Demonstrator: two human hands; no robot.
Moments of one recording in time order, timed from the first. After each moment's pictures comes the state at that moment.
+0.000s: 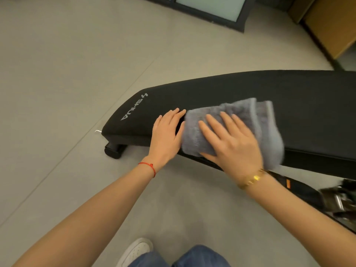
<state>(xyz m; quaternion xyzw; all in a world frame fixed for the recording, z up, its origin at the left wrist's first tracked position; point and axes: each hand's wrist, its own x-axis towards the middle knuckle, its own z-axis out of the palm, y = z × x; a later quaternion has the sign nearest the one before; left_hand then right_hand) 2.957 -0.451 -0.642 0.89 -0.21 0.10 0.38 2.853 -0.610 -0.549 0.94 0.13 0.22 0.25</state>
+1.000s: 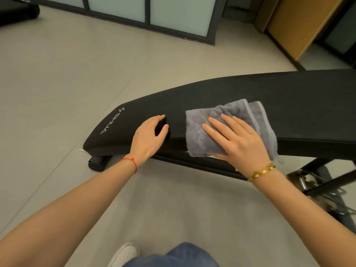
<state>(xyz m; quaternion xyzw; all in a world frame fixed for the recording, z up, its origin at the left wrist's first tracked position) 2.931 -0.472 -0.591 0.89 -0.20 0.05 0.42 2.785 -0.695 -0.508 0.92 0.15 0.27 0.24</state>
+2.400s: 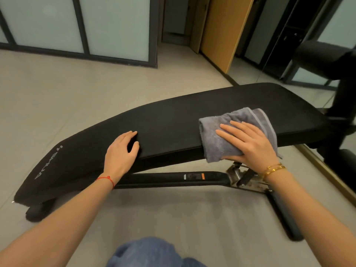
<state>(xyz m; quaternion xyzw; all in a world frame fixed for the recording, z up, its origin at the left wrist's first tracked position) 2.887 -0.570 -0.529 0.88 -0.27 0.05 0.39 2.644 -0.861 -0.425 0.95 0.03 0.25 0.20</state>
